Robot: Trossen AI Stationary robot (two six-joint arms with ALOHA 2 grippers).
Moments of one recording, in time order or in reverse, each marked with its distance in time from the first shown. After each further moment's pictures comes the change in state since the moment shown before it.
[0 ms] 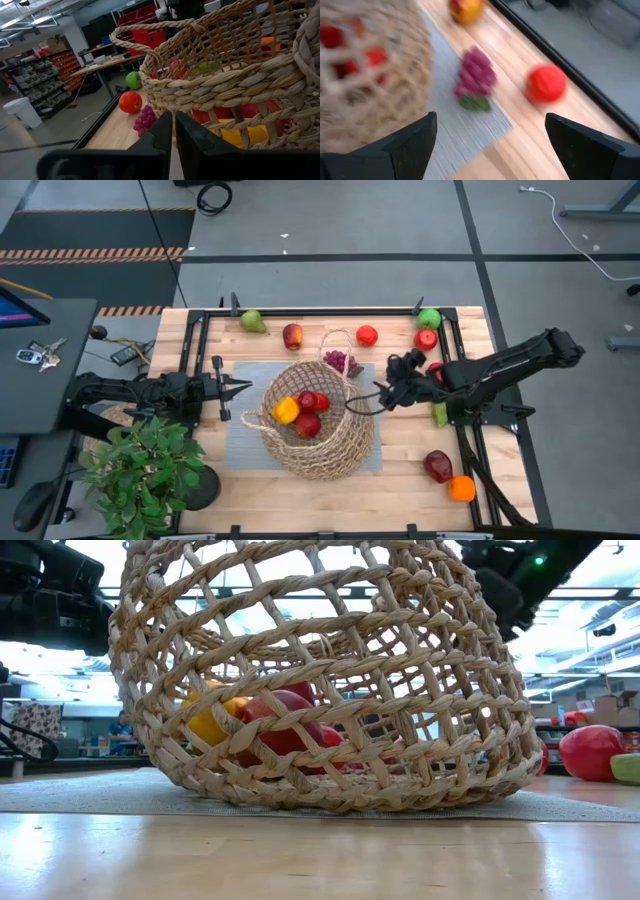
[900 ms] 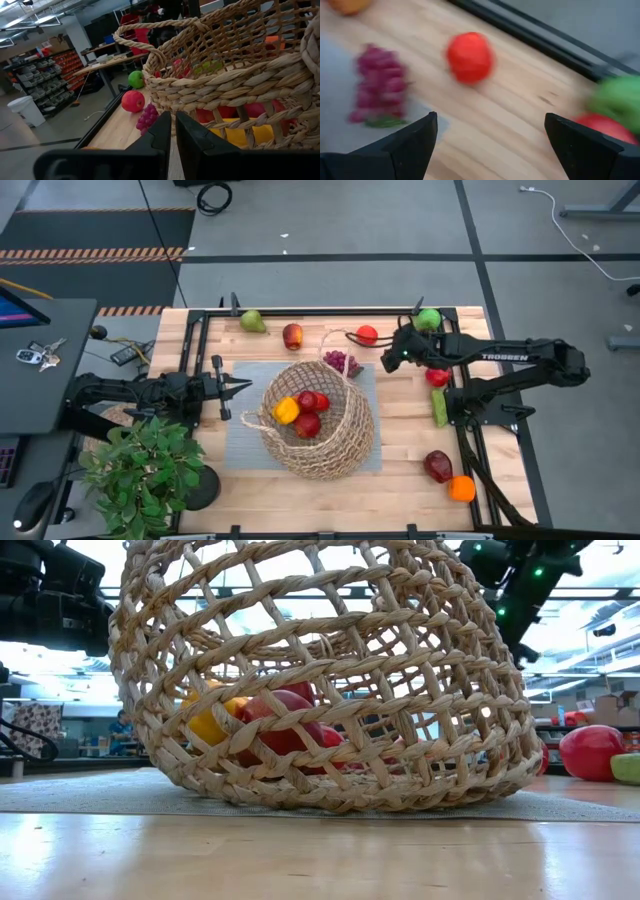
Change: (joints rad) left arm 0.010 0.000 0.000 0.000 -0.004 0.001; right arm -0.504 -0.017 -0.036 0.039 -0.225 -0.044
